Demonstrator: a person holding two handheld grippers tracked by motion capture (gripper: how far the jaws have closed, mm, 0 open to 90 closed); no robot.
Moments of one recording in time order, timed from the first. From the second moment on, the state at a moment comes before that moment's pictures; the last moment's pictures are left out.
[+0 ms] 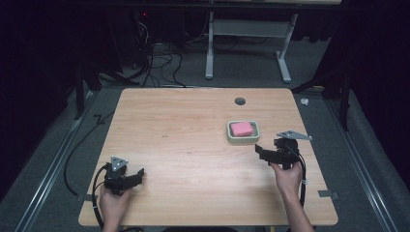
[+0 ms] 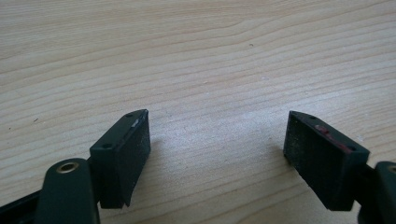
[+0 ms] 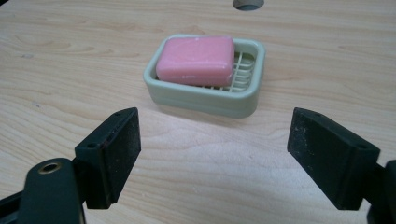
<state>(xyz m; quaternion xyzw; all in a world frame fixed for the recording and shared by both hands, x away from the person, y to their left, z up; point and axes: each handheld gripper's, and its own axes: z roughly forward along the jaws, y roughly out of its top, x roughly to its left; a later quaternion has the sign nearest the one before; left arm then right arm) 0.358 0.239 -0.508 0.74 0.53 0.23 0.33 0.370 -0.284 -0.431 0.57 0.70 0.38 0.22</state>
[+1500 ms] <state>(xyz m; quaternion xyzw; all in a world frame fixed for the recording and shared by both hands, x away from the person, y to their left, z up) 0.358 0.239 -0.508 0.74 0.53 0.23 0.33 0.337 -0.291 -0.496 0.58 0.71 0.34 0.20</state>
